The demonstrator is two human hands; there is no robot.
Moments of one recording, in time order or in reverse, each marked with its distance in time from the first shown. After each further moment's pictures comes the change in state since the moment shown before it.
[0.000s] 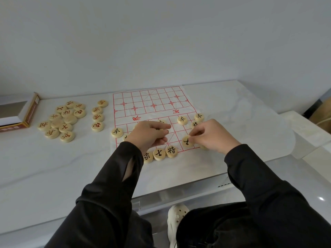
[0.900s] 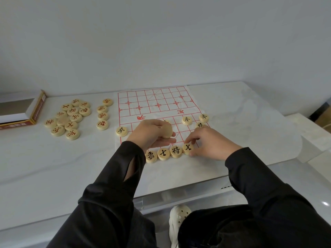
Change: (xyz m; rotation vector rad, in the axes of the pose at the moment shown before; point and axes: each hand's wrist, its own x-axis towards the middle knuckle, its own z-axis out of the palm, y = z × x) left_hand -0.002 0.002 -0.005 -0.130 -0.018 -0.060; right_hand -0.001 -0.003 0.010 -0.388 -0.173 -0.168
